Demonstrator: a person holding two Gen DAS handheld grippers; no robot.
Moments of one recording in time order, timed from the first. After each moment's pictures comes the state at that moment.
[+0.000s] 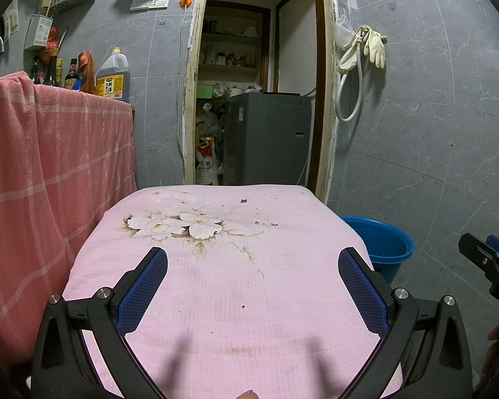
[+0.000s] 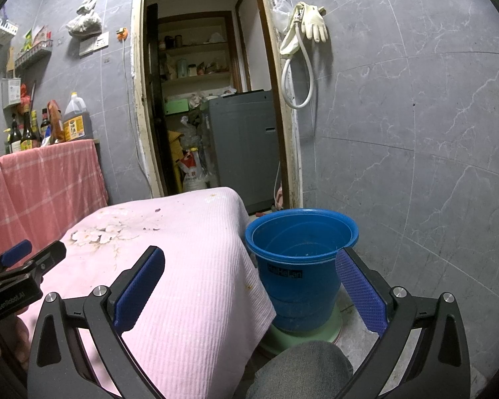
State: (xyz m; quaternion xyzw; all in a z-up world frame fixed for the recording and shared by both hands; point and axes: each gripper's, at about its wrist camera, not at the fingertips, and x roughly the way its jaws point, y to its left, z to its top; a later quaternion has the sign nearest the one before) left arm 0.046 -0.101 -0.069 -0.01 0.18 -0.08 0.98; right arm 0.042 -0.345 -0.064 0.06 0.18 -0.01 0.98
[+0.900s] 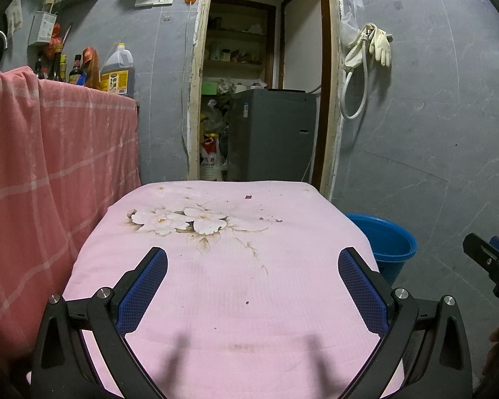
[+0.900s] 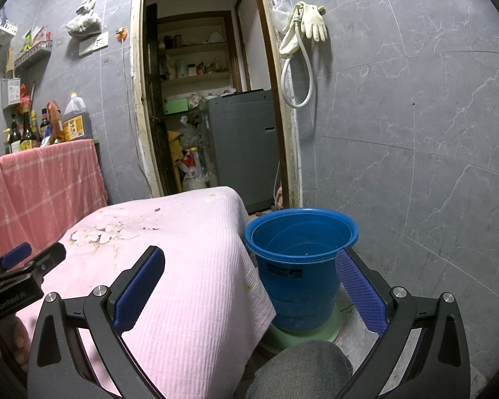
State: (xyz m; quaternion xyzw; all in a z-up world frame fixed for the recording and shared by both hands) left arm 0.044 -0.105 -0.069 -0.01 0.19 -0.07 0.98; right arm 0.041 -0.345 -0.064 0.06 0.18 -0.01 0.98
